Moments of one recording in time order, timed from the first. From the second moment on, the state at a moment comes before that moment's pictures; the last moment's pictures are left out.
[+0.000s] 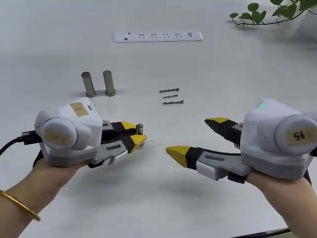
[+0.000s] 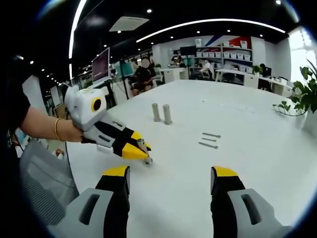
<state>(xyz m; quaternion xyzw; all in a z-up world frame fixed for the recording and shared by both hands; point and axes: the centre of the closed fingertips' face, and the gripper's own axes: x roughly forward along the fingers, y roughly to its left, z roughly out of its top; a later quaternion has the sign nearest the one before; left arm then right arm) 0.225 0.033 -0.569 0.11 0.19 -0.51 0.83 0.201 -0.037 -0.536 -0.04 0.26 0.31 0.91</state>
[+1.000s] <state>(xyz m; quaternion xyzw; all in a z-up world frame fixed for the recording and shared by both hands) 0.220 0.036 -0.578 0.11 0.21 -0.52 0.82 0.200 -0.037 -0.539 -0.04 0.27 0.31 0.91</state>
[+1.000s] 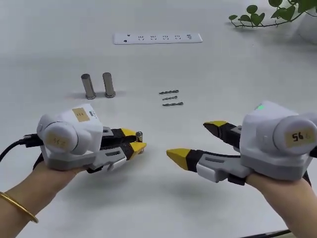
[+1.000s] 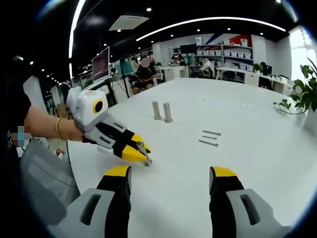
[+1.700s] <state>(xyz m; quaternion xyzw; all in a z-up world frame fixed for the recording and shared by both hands) 0.223 0.054 -0.556 0.05 0.24 -0.44 0.86 0.223 -0.039 -0.532 -0.11 0.28 0.38 0.87</state>
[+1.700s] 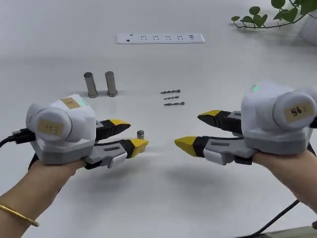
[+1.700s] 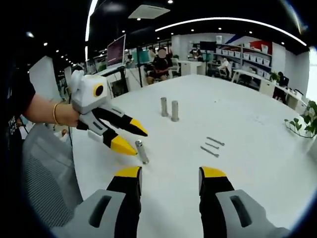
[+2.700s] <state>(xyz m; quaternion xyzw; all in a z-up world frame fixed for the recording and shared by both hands) 0.215 0.073 -0.532 0.02 0.23 -0.36 0.90 0.335 -0.049 -0.574 -0.29 0.36 0.43 0.77</state>
